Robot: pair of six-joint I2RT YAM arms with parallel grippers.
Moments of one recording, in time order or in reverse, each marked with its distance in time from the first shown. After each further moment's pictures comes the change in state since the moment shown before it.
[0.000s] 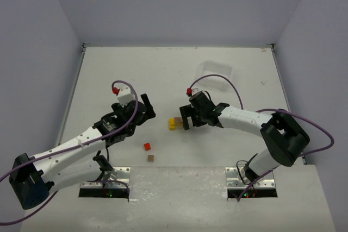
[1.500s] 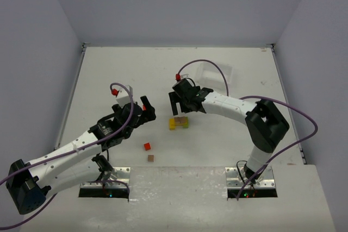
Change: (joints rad) left arm 0.000 -0.076 -0.045 0.043 0.085 0.025; right arm 0.041 0.213 0.374 -0.189 0.204 0.059
